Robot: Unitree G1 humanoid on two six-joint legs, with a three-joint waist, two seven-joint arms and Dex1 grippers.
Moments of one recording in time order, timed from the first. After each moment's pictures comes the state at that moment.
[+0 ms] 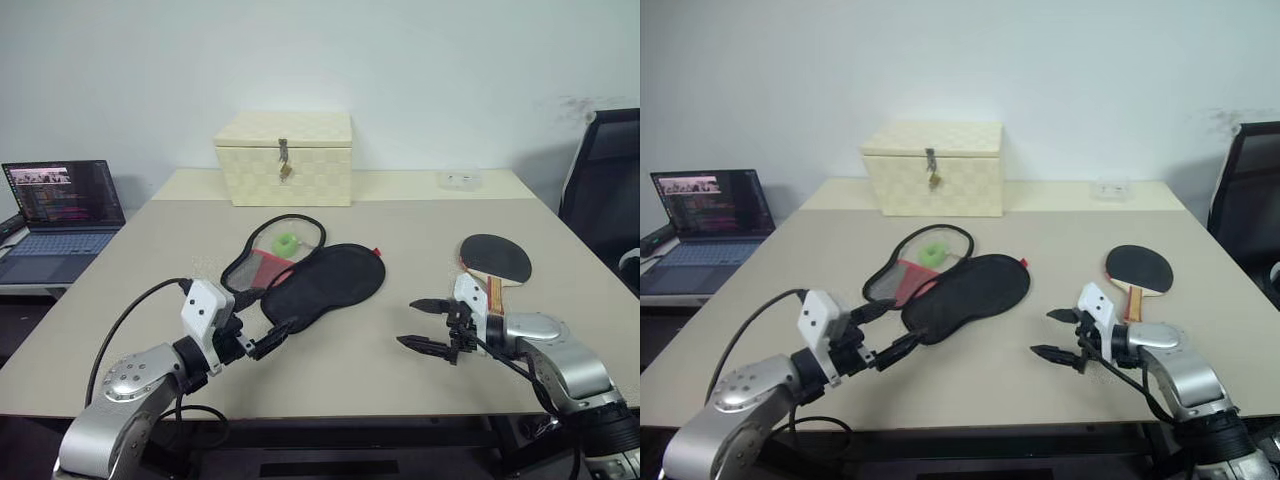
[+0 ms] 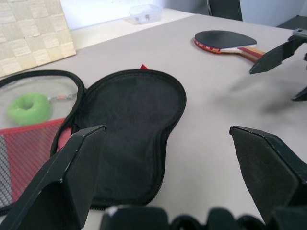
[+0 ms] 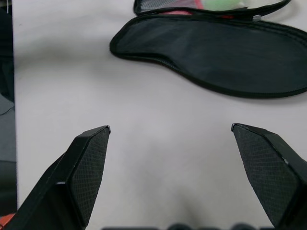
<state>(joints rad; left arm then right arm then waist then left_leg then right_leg) -0.06 0.61 0.18 -0.45 -0.50 0.46 -0.65 -0.39 -0.62 0.09 -0.08 0.33 0.46 1.01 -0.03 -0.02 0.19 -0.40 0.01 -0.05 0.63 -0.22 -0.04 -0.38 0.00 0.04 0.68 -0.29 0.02</state>
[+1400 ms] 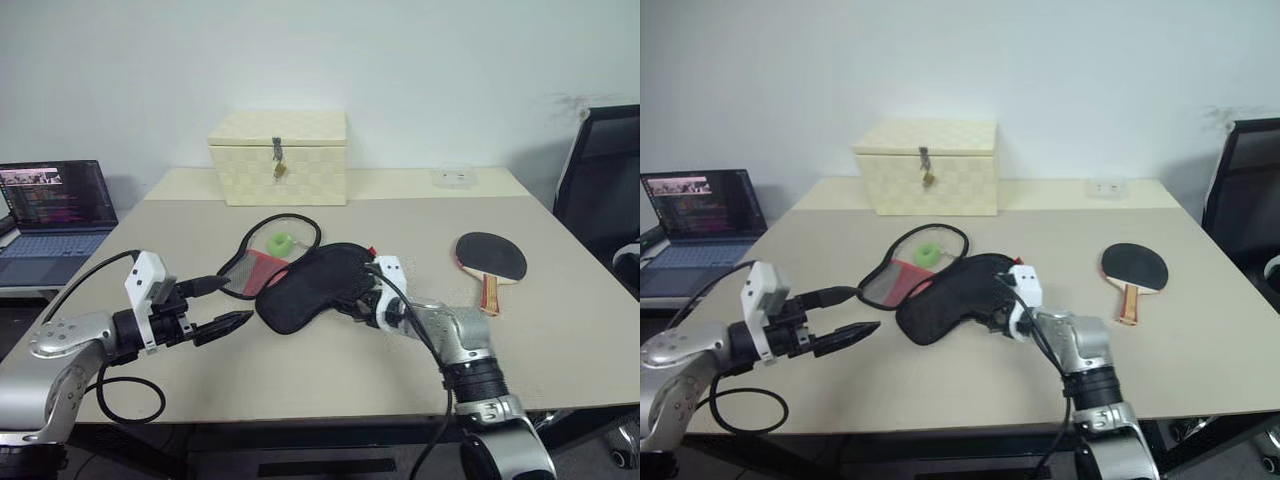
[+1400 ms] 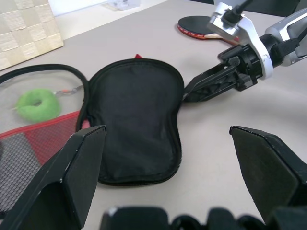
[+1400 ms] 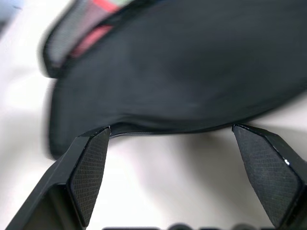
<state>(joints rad) -0.19 0.87 0.32 -0.16 -0.61 0.47 -1.02 -0.78 0.04 -0.04 0.23 0.37 1.02 0.26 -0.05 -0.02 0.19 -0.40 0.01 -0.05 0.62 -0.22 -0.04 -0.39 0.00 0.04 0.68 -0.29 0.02</state>
